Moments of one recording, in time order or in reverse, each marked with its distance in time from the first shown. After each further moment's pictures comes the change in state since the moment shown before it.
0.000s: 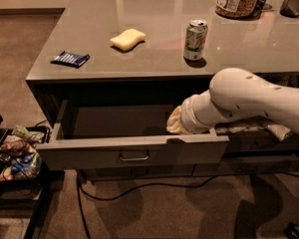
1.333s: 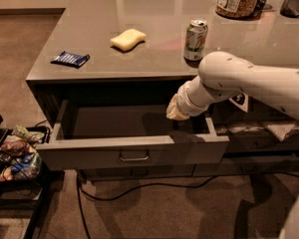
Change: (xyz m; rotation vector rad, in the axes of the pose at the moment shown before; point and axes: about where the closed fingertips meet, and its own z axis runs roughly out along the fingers) arm 0.018 -0.057 0.035 -0.034 0.052 -0.013
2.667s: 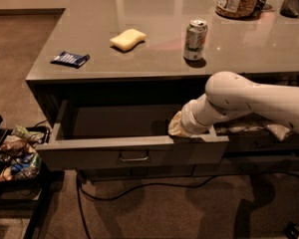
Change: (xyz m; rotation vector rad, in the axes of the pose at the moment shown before) arm 0.018 0.058 0.020 -0.087 -0.043 0.076
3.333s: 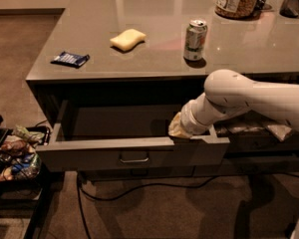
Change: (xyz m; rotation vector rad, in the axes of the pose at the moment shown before) arm -0.002 0.004 0.000 -0.040 0.007 0.014
